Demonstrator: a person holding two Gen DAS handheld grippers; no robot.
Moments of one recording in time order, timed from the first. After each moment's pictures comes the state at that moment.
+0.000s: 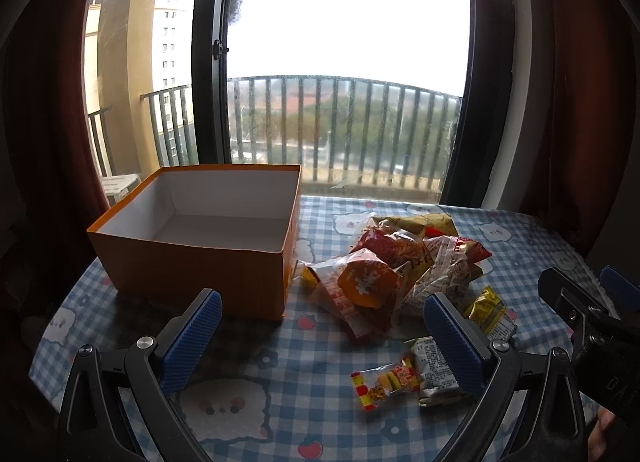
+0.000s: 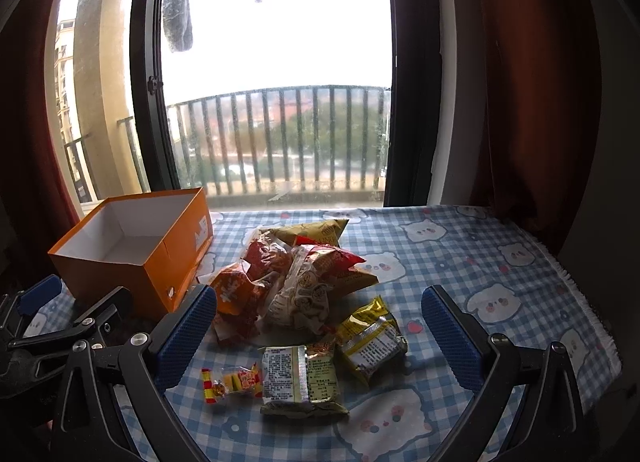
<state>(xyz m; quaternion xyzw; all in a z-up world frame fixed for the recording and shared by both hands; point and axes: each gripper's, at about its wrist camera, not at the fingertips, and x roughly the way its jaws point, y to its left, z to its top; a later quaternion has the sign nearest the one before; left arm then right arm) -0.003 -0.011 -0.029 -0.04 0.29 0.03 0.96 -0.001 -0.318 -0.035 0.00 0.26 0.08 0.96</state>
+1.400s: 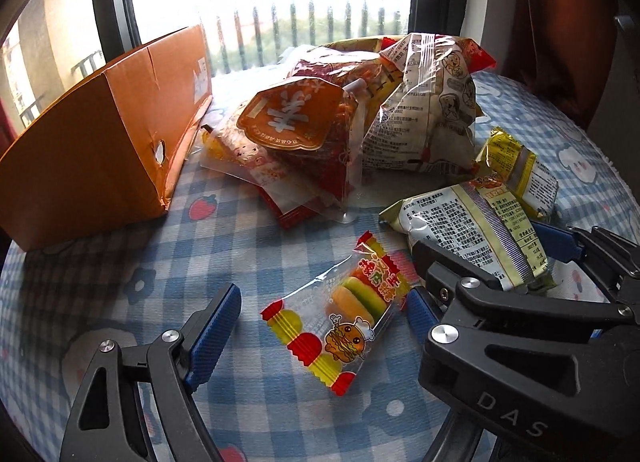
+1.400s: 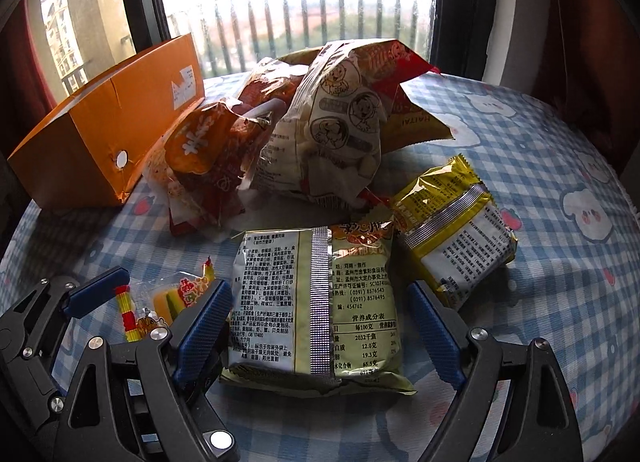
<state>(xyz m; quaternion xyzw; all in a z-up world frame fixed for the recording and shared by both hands) 0.054 -0.068 -0.176 0.03 0.44 -0.05 0.90 0.070 -0.289 -0.186 -0.02 0.43 0.13 0.89</state>
